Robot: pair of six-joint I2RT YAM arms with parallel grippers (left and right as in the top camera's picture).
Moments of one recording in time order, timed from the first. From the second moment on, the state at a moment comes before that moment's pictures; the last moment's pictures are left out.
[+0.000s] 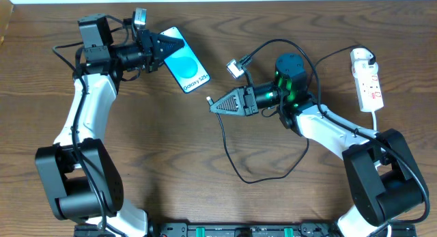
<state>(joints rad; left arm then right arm) 0.14 1.77 1.30 -0.17 1.26 -0.76 0.45 1.79 0.96 0.67 -1.36 1.01</state>
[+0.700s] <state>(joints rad) 0.14 1.77 1.30 0.15 1.42 -0.92 0.45 1.79 0.96 0.87 -1.34 1.04</state>
